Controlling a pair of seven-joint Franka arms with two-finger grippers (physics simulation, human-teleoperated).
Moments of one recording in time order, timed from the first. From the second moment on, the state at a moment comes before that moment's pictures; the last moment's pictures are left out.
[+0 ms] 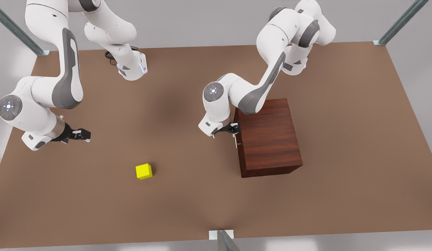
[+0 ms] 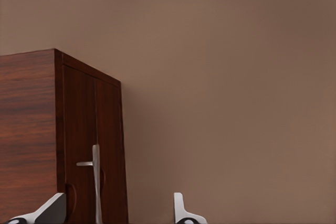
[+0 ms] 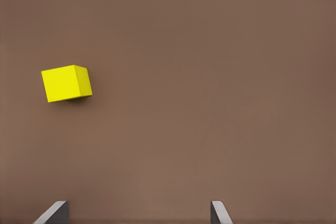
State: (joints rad) left arm -0.81 0.73 0.08 -1.07 0.12 1.79 -0.76; right arm -0.06 0.15 -0.02 -1.73 -0.01 1.83 -0.11
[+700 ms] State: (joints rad) left arm -0.82 0.81 0.09 -1.11 0.22 1.81 -0.92; right arm -0.06 0.16 -0.02 -1.70 0.00 1.83 -0.11
